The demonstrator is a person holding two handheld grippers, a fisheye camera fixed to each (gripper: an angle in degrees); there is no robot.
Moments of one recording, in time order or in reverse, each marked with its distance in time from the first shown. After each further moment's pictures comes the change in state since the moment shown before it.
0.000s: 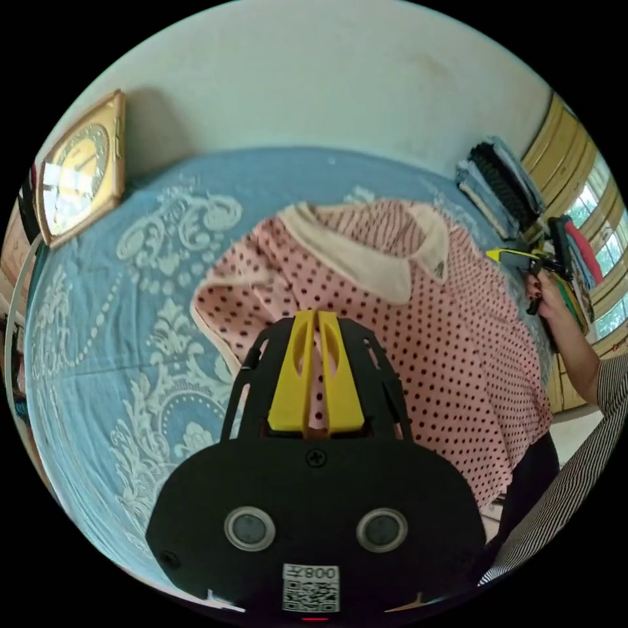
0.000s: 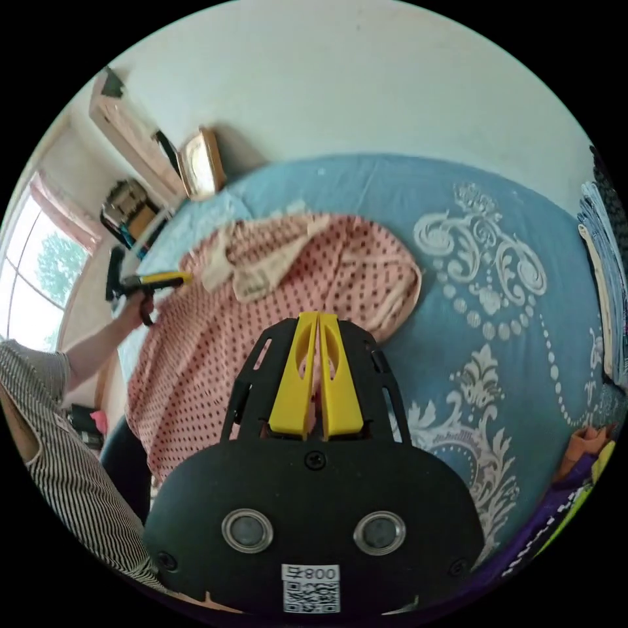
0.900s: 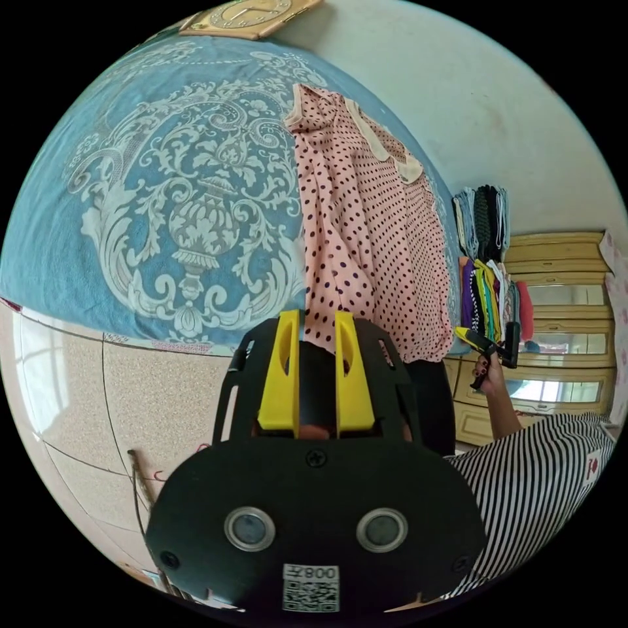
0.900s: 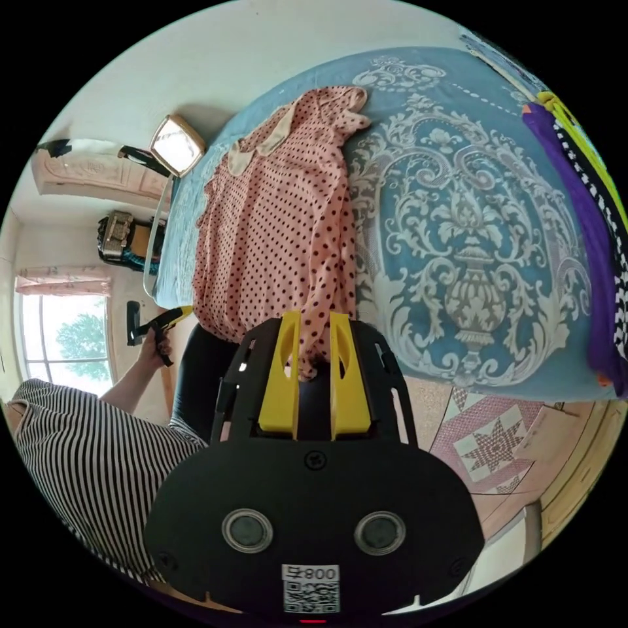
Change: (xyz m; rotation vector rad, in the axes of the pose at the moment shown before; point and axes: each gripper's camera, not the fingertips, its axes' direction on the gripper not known) left arm 0.003 0.319 -0.106 -0.211 0.303 -0.489; right arm -0.062 0.346 -0.058 -0.200 -0.213 0.373
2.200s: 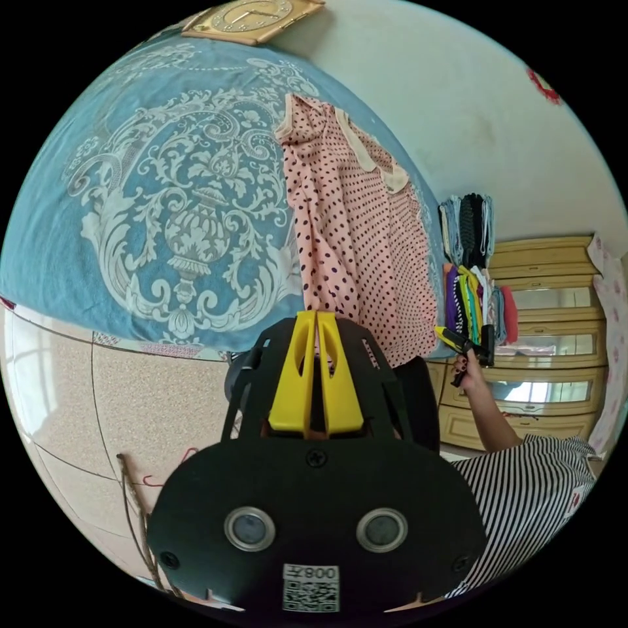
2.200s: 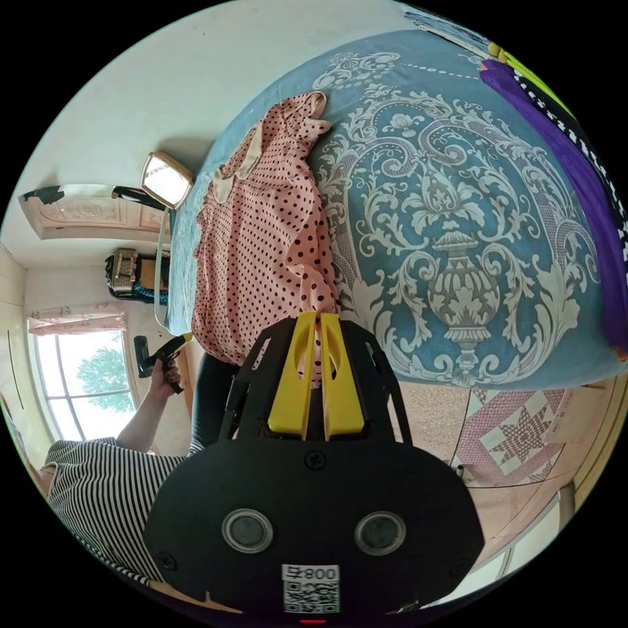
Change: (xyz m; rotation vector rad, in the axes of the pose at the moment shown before) left arm -0.014 0.086 -0.019 0.061 0.086 -0.028; right arm 0.075 0.135 0.024 0.066 -0.086 0.135
